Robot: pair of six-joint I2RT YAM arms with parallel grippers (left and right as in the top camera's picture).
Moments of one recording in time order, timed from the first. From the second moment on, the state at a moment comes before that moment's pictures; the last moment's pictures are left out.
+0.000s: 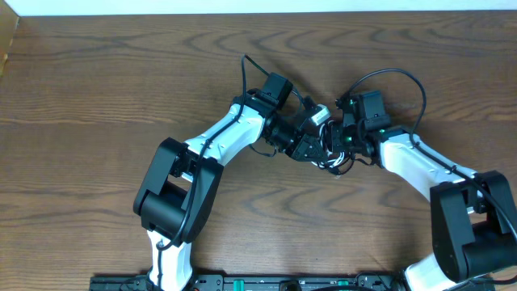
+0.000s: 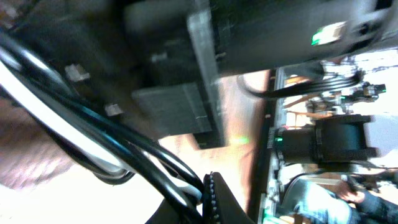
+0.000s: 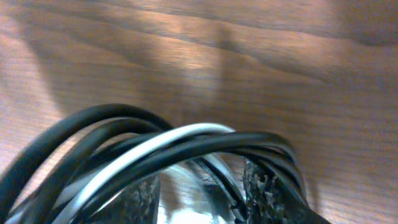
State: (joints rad) left arm -0.53 2.02 1.36 -0.64 1.02 0.15; right arm 0.27 1.73 0.91 -0.22 -0.25 0.25
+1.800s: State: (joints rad) left arm -0.53 2.02 1.36 -0.68 0.93 0.25; right arm 0.05 1.78 0.89 -0.27 -0.46 0.10
